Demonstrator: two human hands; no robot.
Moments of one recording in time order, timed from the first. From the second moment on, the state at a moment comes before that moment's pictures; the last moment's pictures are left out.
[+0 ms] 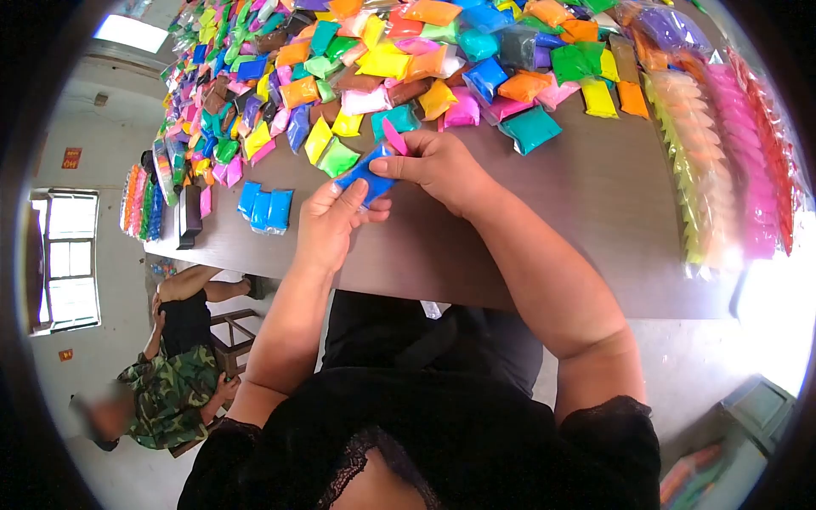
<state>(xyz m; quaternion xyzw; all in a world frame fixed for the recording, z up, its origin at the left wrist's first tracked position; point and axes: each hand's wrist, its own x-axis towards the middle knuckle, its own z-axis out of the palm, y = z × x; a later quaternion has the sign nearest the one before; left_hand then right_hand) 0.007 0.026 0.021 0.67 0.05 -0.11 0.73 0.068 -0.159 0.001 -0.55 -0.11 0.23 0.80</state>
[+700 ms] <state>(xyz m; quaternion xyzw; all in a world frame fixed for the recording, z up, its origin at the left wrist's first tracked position) 0.004 0.025 0.017 0.66 0.06 -0.13 0.74 0.064 -0.163 0.004 -0.58 -0.12 0.23 0.77</state>
